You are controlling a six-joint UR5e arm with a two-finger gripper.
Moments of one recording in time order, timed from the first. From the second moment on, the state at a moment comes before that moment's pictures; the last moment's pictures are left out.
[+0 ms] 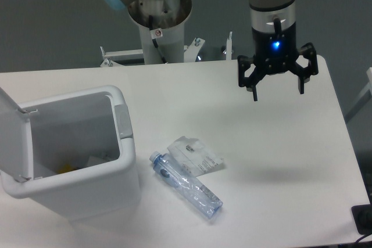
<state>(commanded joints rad) 2.64 -1.69 -1.61 -1.00 1.53 0.65</state>
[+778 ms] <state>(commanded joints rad) 2.59 -1.79 -1.82 -0.87 1.56 0.38</state>
